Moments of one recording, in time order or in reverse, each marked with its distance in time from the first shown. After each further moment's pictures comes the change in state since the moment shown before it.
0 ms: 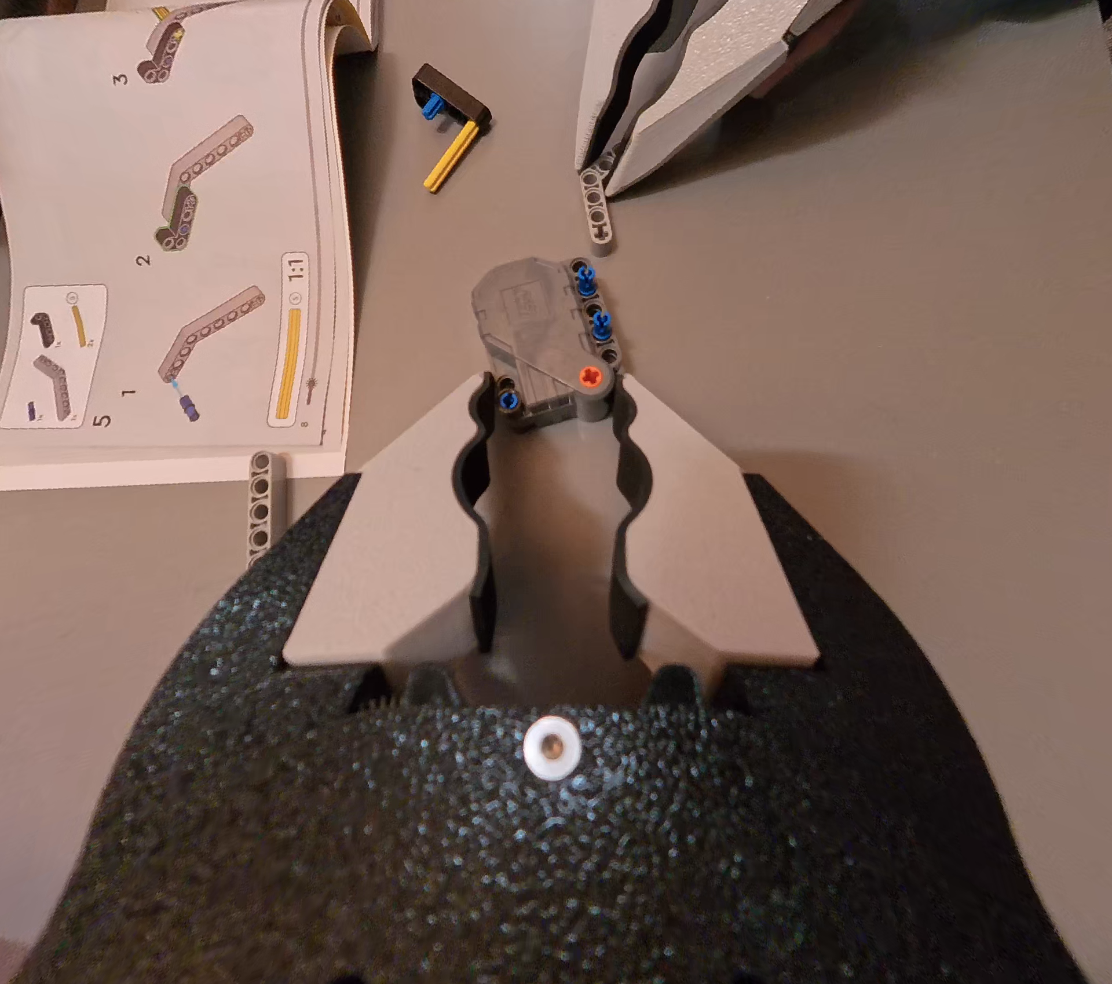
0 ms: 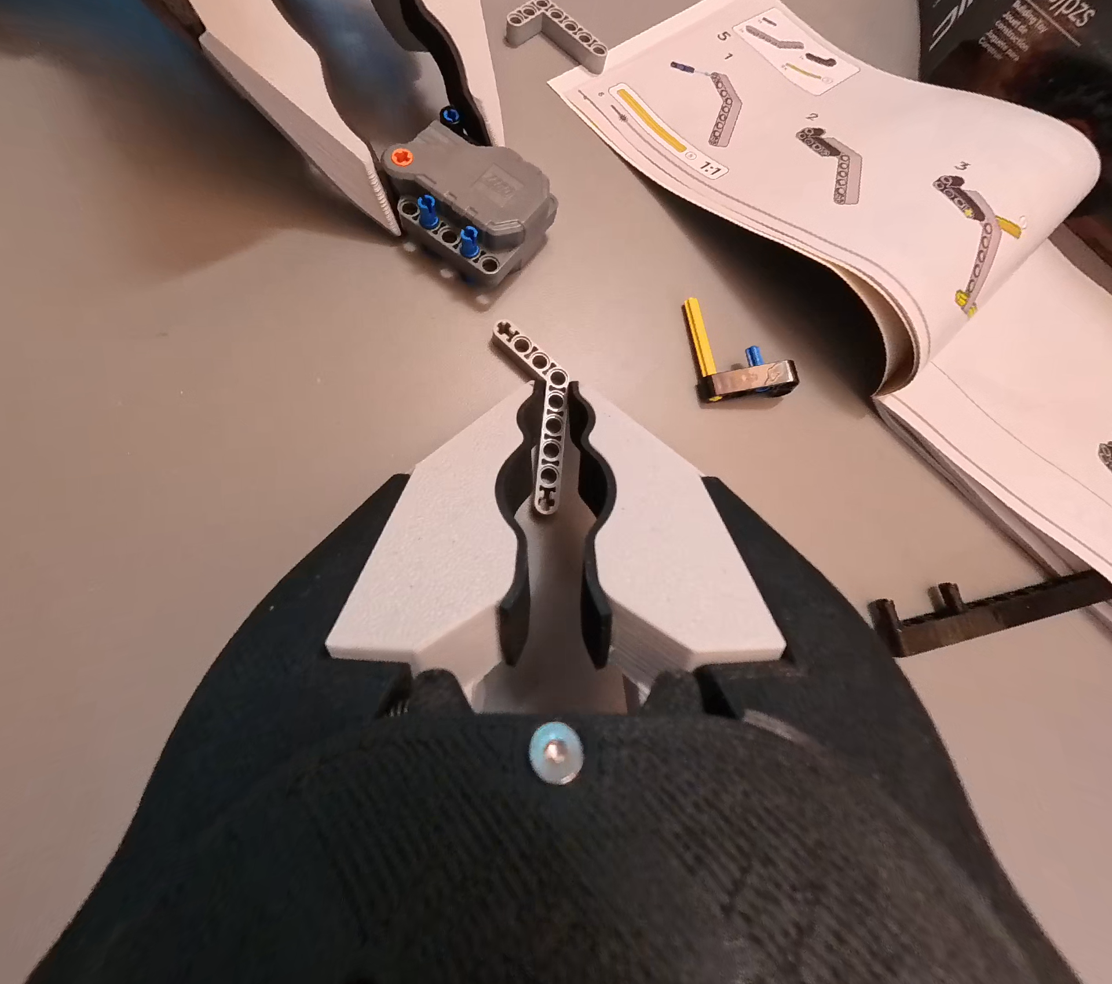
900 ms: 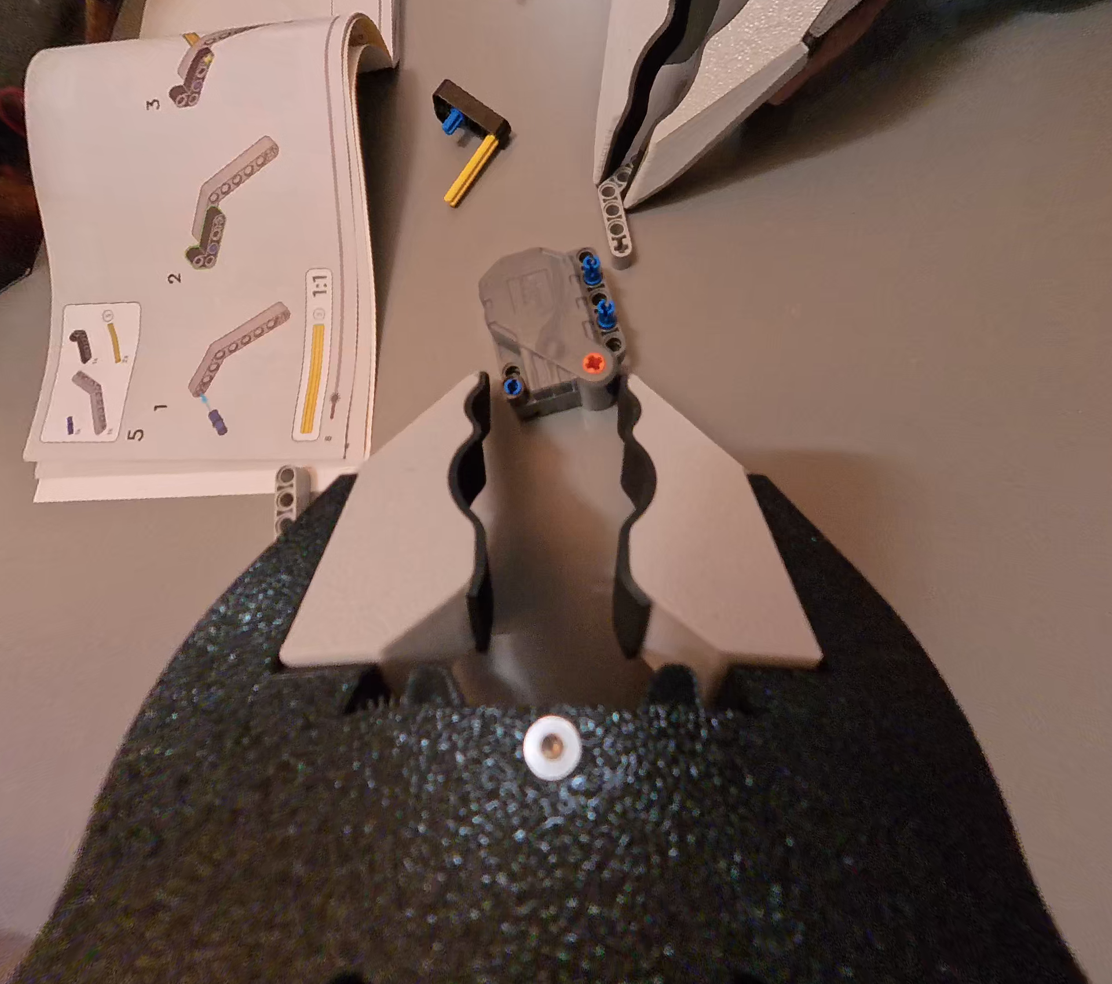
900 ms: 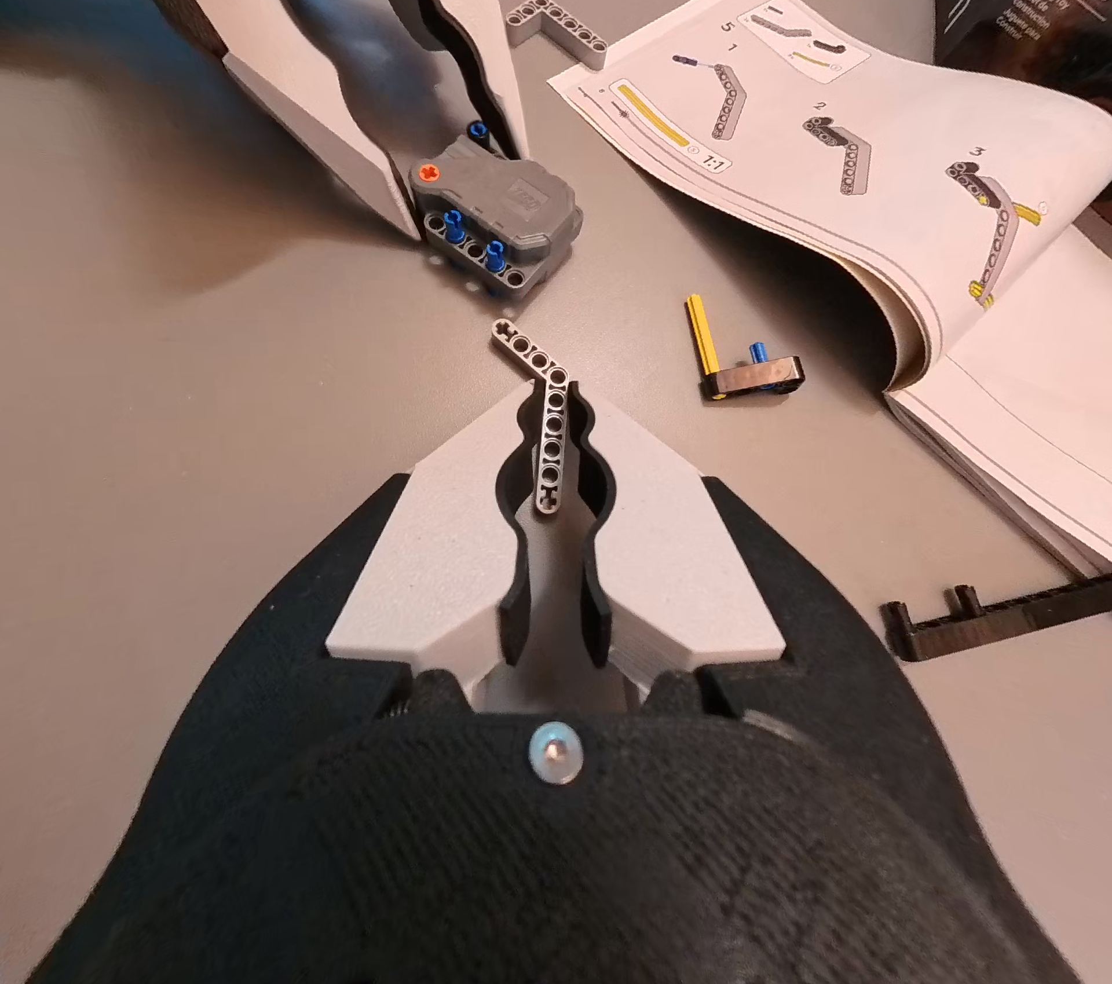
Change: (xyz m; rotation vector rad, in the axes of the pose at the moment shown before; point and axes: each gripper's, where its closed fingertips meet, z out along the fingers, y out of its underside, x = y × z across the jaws) left arm -0.007 -0.001 0.001 0.003 -0.031 0.021; right arm 0.000 0.000 0.001 -0.002 -0.026 0.030
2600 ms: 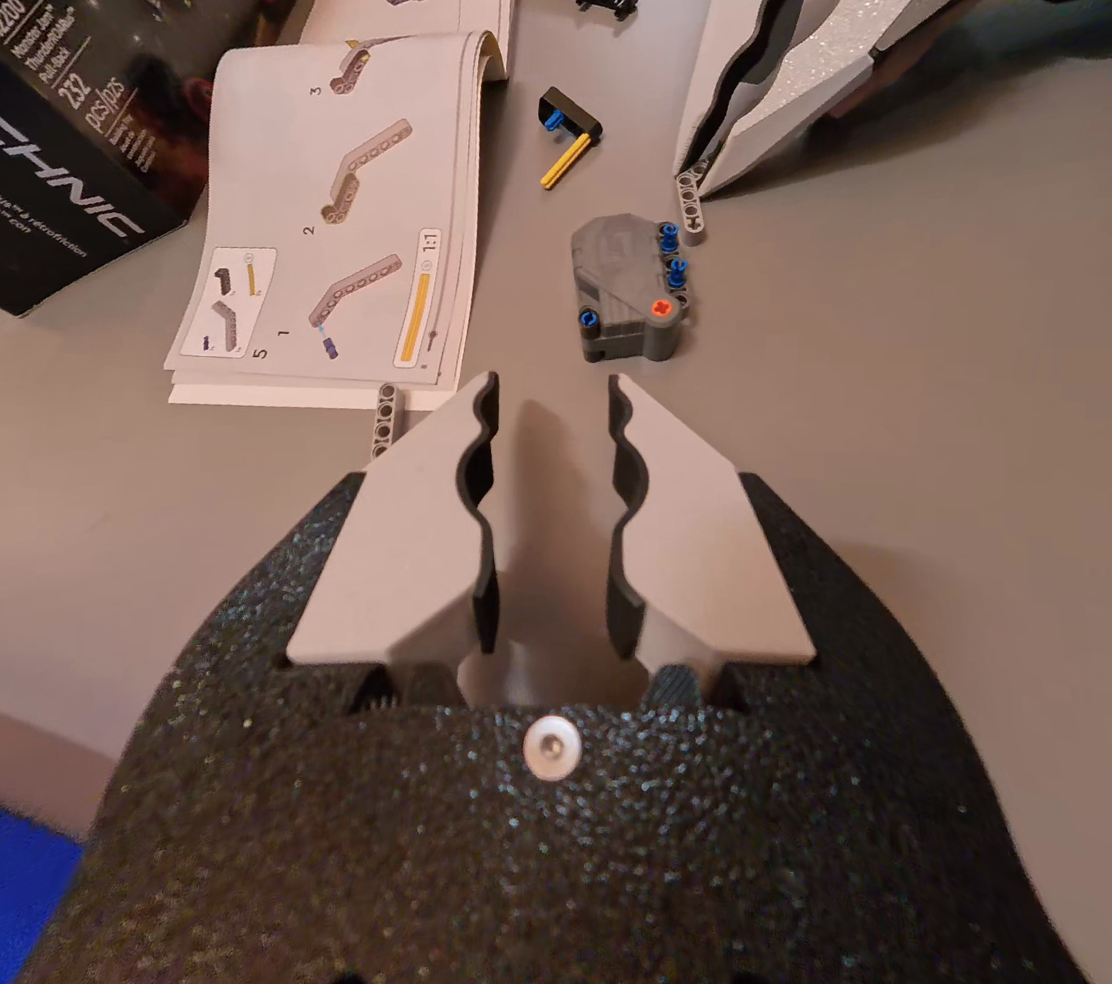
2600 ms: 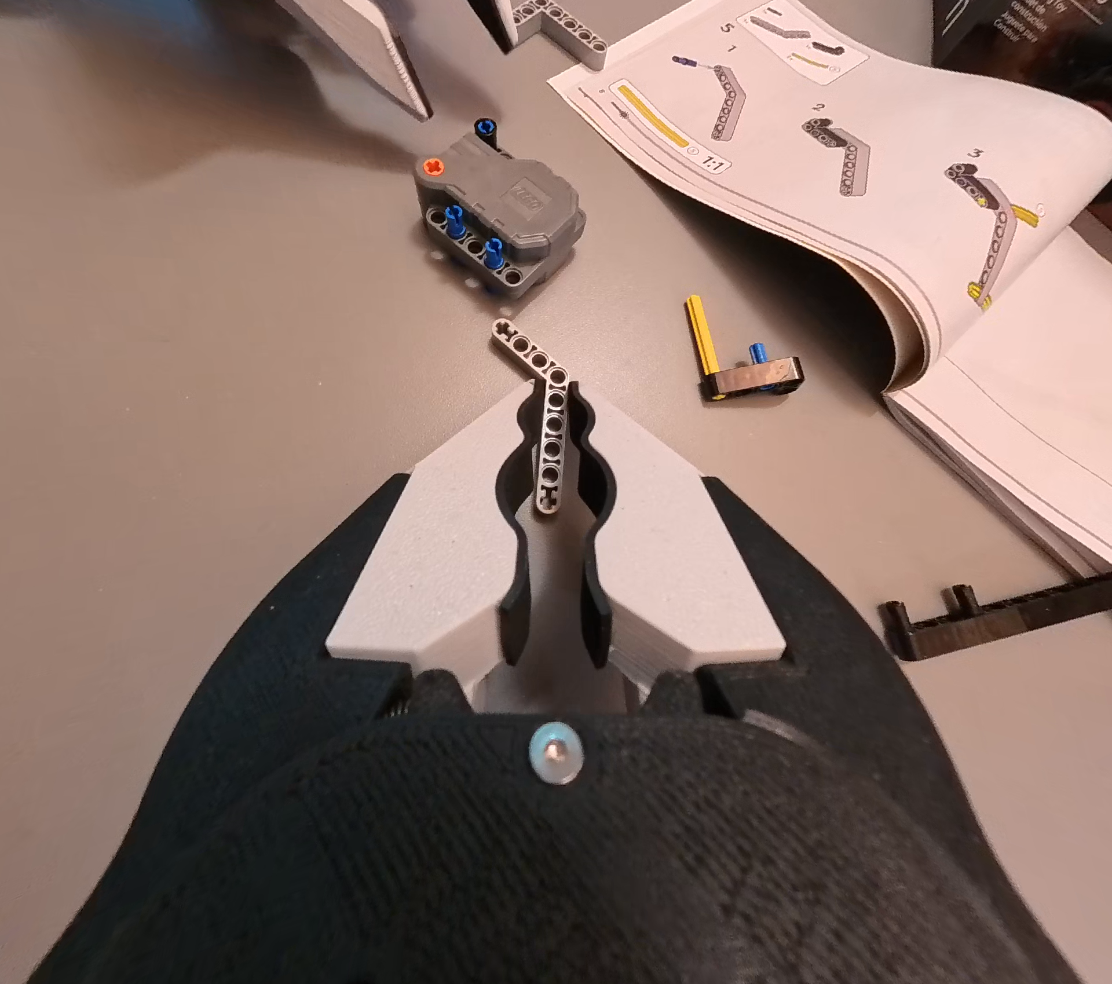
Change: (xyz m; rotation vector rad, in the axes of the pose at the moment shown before) left arm -0.024 0.005 -0.026 0.092 -0.096 -0.049; right arm 0.000 0.000 0.000 0.000 0.004 -0.004
